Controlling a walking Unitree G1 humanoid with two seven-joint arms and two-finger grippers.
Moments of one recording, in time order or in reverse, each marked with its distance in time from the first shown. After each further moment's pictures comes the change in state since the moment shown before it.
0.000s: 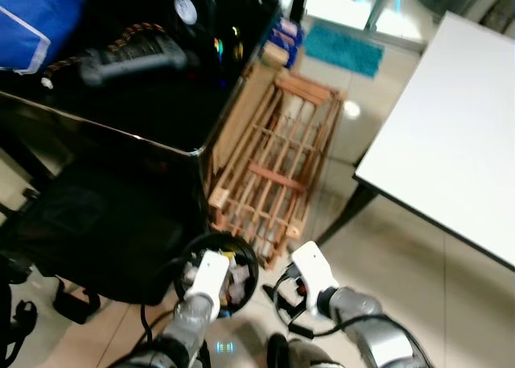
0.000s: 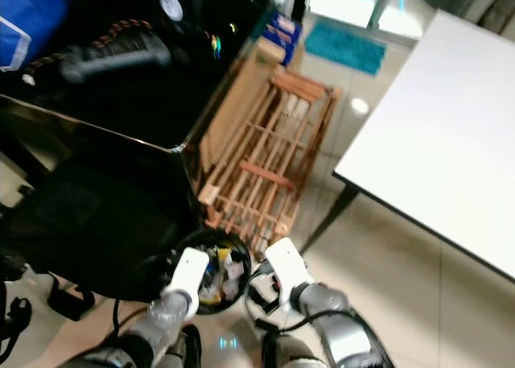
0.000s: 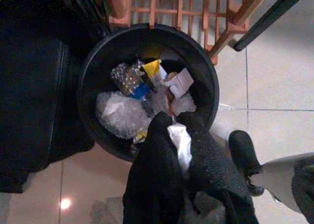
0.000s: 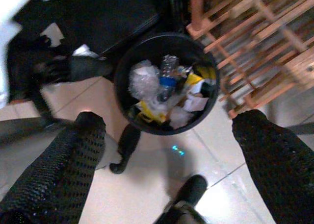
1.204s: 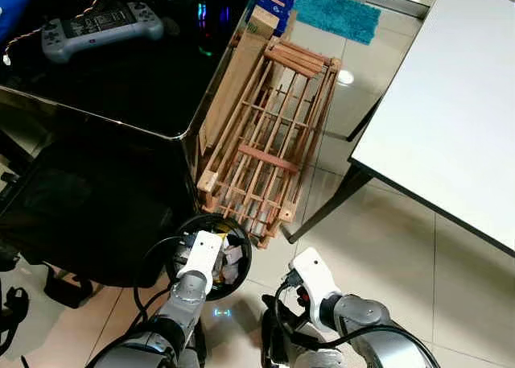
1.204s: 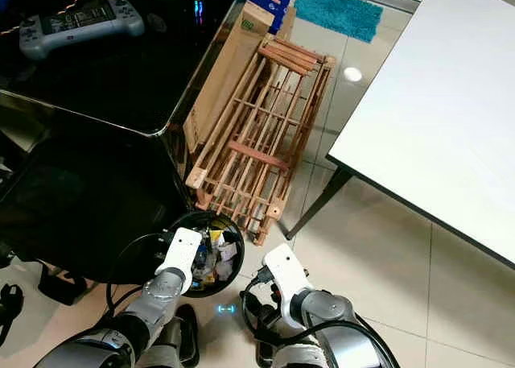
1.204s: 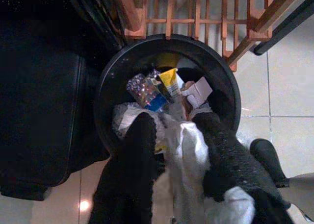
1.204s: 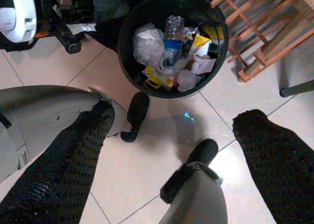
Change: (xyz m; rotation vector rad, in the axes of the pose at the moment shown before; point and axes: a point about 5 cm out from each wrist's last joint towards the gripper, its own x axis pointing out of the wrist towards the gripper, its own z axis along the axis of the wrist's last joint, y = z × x) left arm 0.004 0.021 0.026 0.043 -0.079 0.113; right arm -0.017 0.008 0.003 0.004 0.060 -0.007
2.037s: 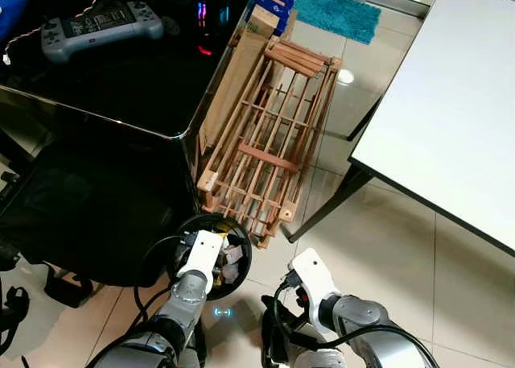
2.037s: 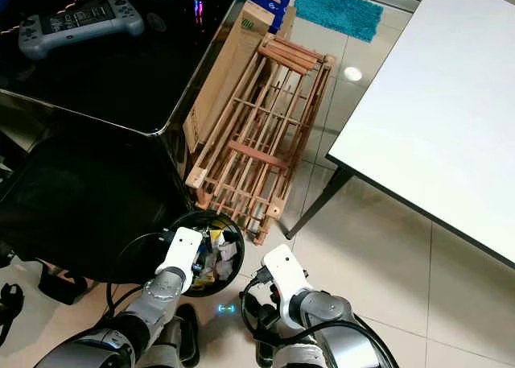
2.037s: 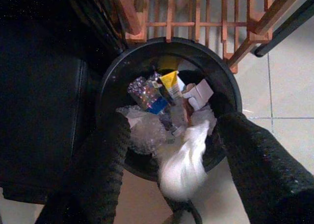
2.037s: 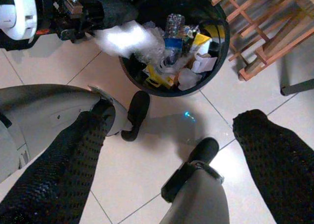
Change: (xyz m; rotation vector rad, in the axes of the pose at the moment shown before) left arm 0.000 0.000 0.001 0.012 -0.014 0.001; right arm 0.001 0.001 0.000 0.000 0.004 -0.002
